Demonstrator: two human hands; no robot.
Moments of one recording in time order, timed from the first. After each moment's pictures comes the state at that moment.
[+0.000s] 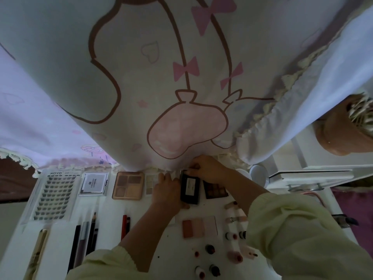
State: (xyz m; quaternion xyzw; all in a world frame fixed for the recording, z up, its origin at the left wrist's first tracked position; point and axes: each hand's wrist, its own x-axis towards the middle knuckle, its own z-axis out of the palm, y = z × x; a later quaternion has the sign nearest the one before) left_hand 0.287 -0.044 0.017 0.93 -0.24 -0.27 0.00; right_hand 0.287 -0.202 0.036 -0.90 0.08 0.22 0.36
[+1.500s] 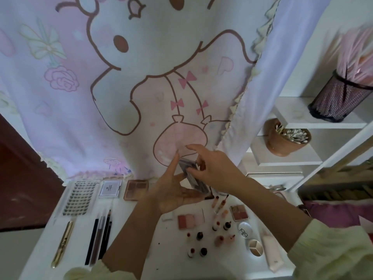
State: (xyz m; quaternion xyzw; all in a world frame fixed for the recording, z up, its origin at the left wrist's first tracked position) left_hand 0.214 -0.009 0.172 0.42 0.03 -0.55 0.72; right_hand 0.159 -0.153 0.230 -0.96 -0.02 -0.06 0.27
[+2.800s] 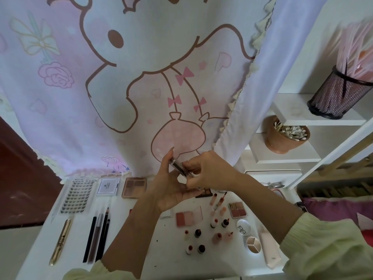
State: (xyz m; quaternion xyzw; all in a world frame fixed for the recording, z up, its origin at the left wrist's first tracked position) left_hand 0.214 -0.015 0.167 0.37 0.03 -0.51 0.77; right_hand 0.169 -0.162 0.213 -0.94 -0.10 0.02 0.33
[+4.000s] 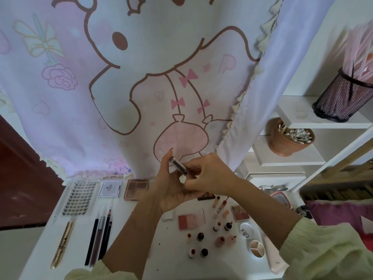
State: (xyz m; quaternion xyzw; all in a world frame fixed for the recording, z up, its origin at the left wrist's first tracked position) left_hand 0.220 -0.013 0.172 0.34 0.05 -0.52 0.78; right_hand 0.171 -0.151 0.209 -0.94 -0.10 -0.07 0.32
